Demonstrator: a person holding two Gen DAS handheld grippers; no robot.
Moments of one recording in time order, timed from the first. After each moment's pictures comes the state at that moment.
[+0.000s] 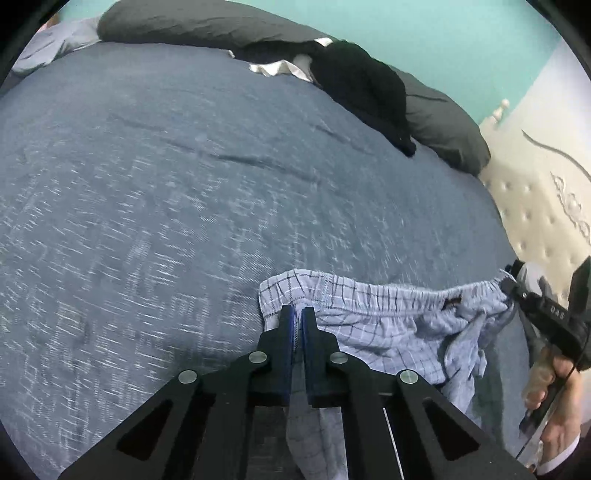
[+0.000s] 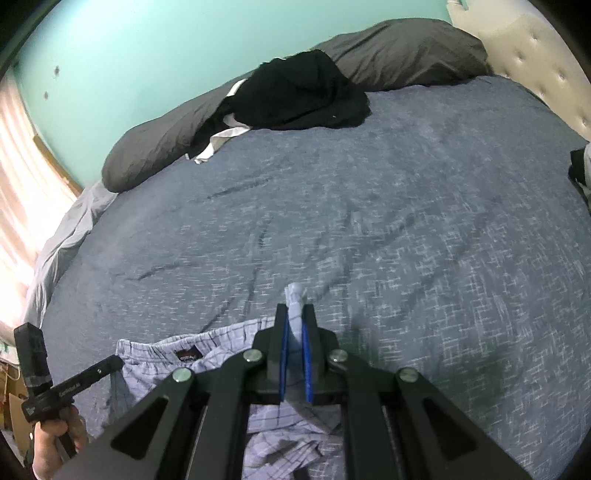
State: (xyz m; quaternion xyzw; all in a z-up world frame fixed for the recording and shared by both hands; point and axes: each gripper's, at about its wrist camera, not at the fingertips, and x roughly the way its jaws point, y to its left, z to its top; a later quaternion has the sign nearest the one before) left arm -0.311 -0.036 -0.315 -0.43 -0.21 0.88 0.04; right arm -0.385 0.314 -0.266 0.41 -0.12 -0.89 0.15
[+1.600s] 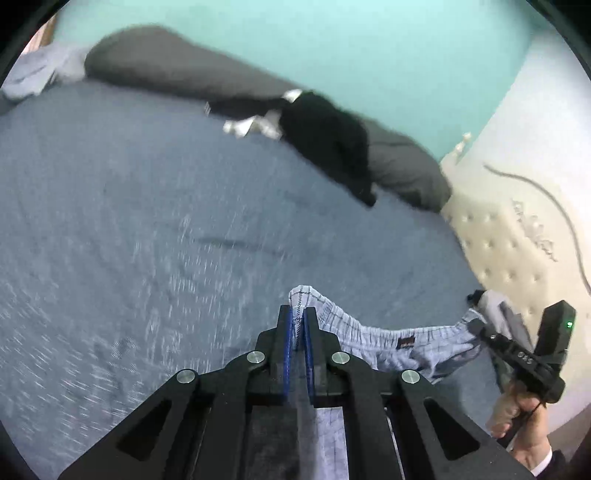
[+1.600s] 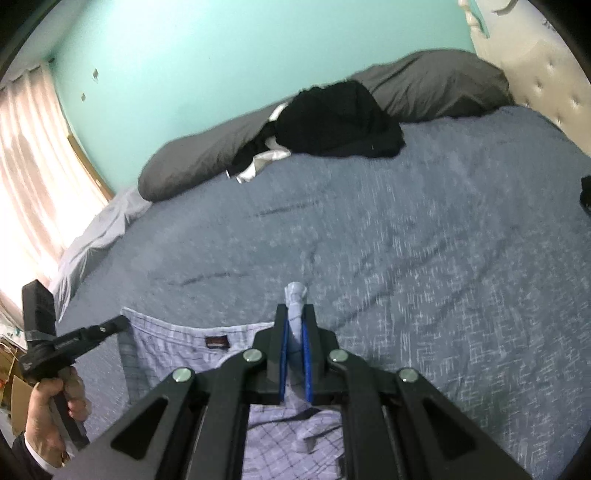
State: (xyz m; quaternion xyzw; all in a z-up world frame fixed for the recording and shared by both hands) left arm -0.290 -0.059 -0.233 -0.33 -0.21 0.91 0.10; right arm -0.344 0.295 -0.230 0.35 -0.12 -0.91 0.20
